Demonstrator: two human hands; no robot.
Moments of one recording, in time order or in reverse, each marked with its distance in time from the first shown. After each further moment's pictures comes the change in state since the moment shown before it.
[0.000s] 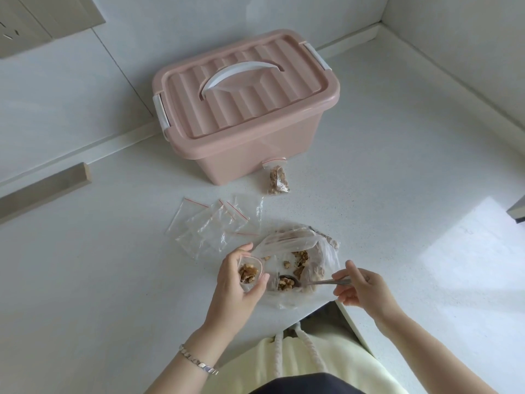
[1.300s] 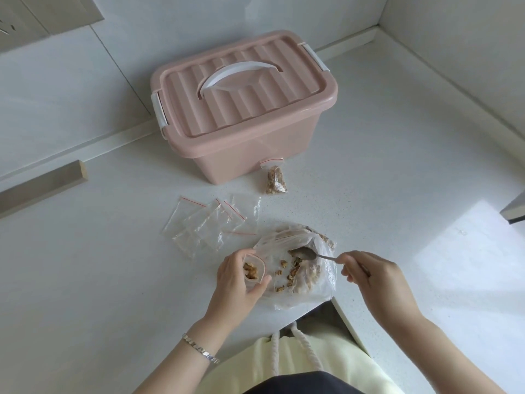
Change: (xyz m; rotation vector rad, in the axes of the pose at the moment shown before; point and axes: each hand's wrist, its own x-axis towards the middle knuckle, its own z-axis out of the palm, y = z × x) left_hand 0.007 -0.007 0.007 0.180 -0.091 -0.008; right_hand -0.021 -0.021 -0.011 -0.565 0.173 -0.760
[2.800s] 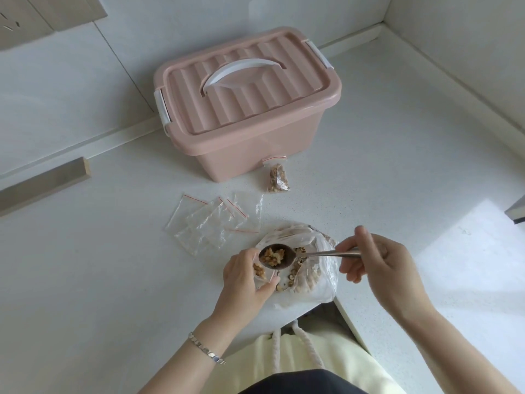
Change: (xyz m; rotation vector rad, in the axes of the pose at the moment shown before) left_hand -0.003 0.019 0.001 0.055 -0.026 -0.037; right_hand 0.013 -0.060 -0.021 0.513 -0.028 0.318
